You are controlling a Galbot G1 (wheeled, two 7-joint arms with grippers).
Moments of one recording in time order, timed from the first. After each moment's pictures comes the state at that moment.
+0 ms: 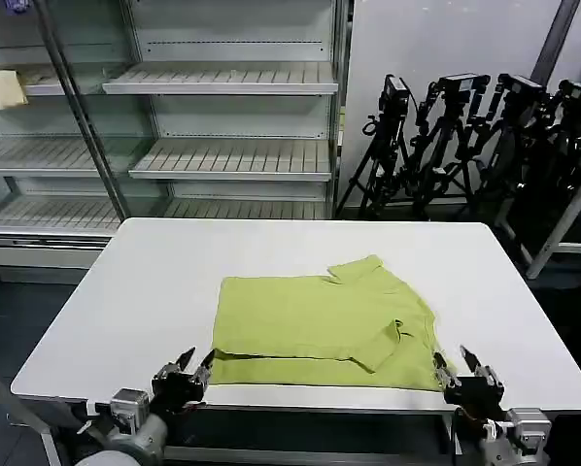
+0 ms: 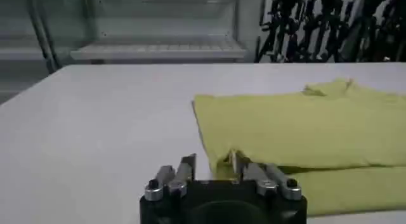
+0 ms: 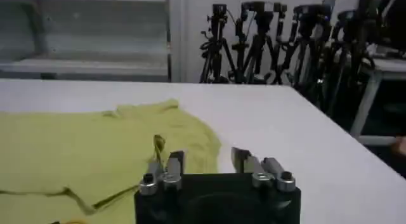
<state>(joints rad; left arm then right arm) 1.46 -0.99 -0.38 -2.28 -0.65 0.56 -0.41 -1.60 1.08 0.63 2.35 0.51 -0.50 0.31</state>
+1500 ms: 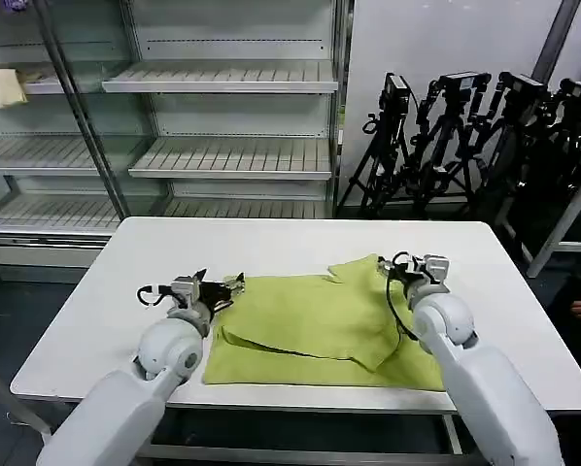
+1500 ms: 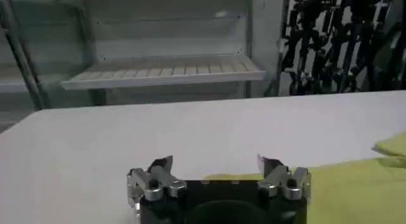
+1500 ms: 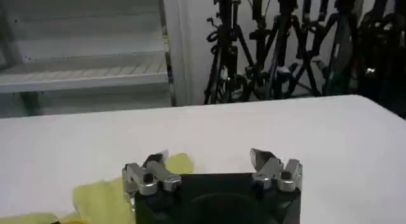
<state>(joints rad) 0.71 -1.03 0.01 -1.74 -0.80 0.58 -0.51 -0.60 1.10 0.10 1.54 0.84 -0.58 0.47</state>
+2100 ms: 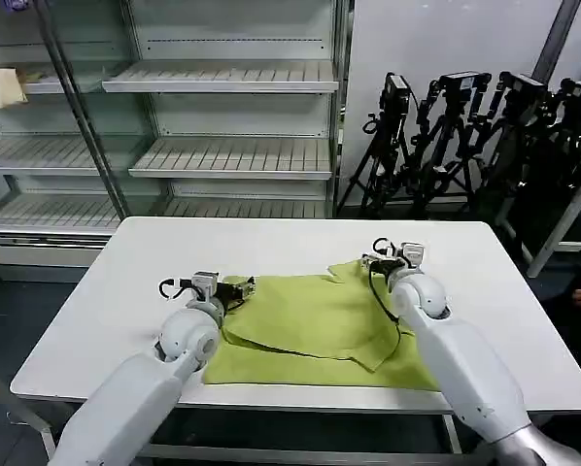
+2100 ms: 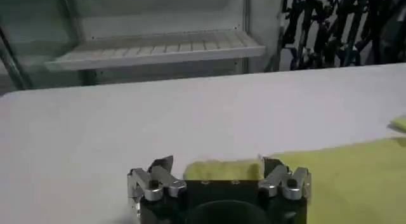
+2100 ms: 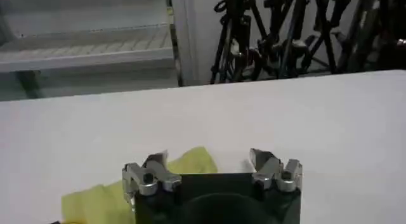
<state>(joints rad) 0.62 -1.06 0.09 -1.60 -0.85 0.58 -0.52 -0.47 1.18 0.02 1.31 0.87 -0.58 0.45</state>
